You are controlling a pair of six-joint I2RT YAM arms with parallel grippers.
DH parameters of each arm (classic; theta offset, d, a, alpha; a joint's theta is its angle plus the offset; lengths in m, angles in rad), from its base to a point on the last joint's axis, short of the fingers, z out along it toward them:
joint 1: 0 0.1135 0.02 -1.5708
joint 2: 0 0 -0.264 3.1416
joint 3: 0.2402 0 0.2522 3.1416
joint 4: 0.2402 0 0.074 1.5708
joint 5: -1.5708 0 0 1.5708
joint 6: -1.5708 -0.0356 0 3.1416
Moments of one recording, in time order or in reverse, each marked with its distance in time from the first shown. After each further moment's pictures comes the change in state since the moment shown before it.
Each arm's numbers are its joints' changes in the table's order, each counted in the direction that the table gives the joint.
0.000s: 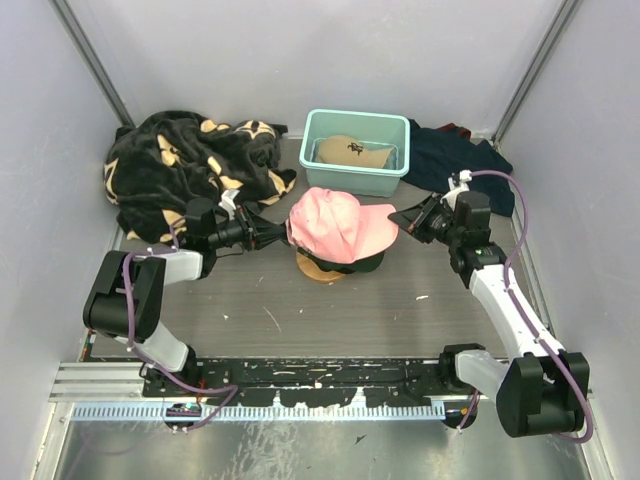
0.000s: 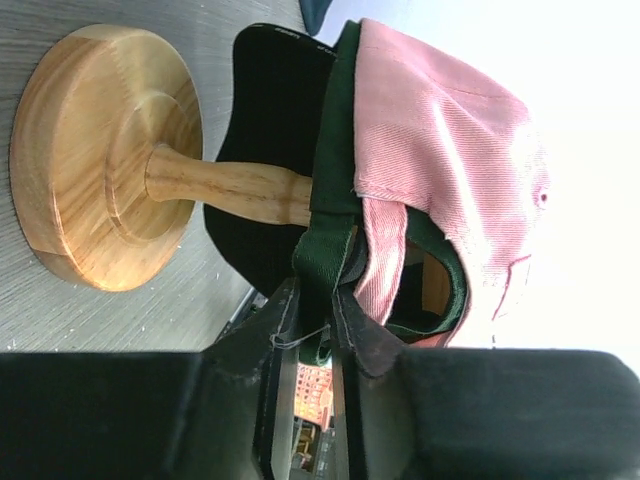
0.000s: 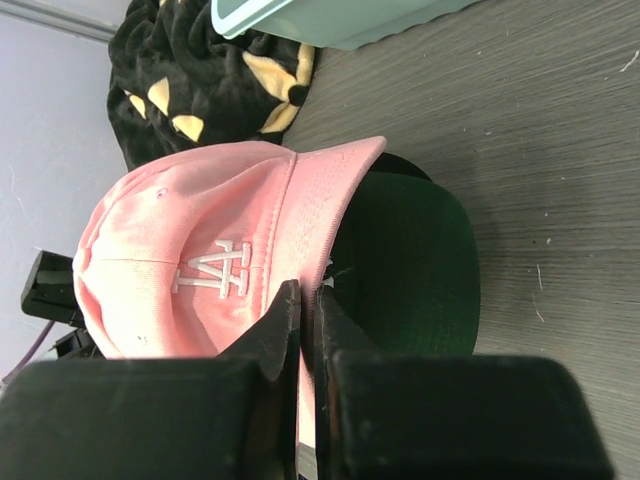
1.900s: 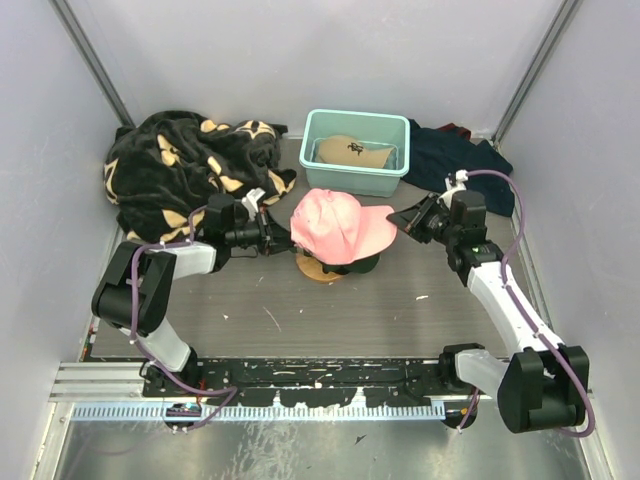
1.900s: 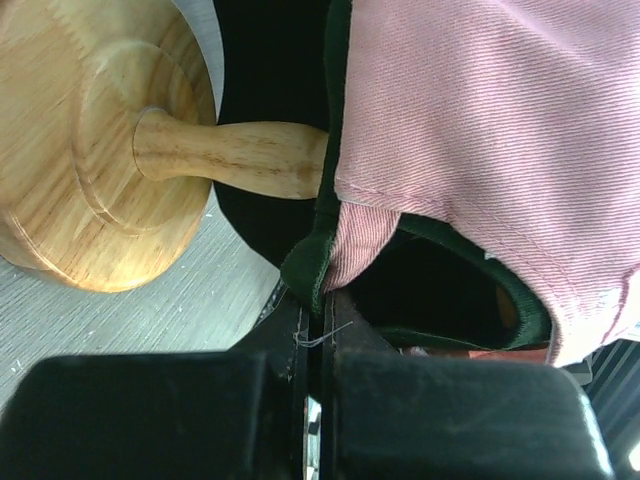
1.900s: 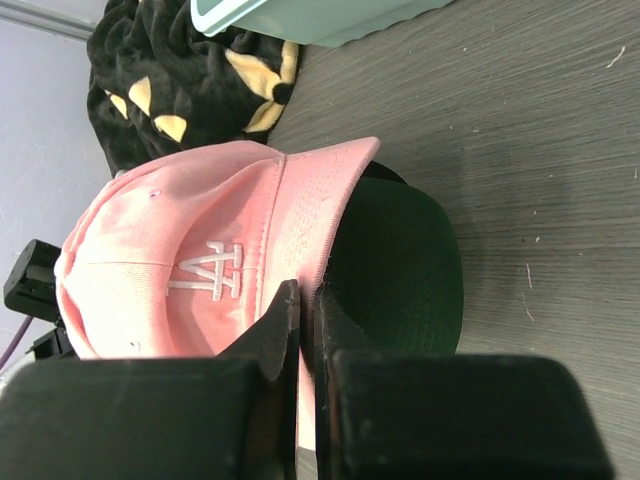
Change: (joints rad) left arm -0.116 0.056 0.107 0.179 -0.054 -0.241; right arm 0.026 0.024 0.010 0.022 -0.043 0.015
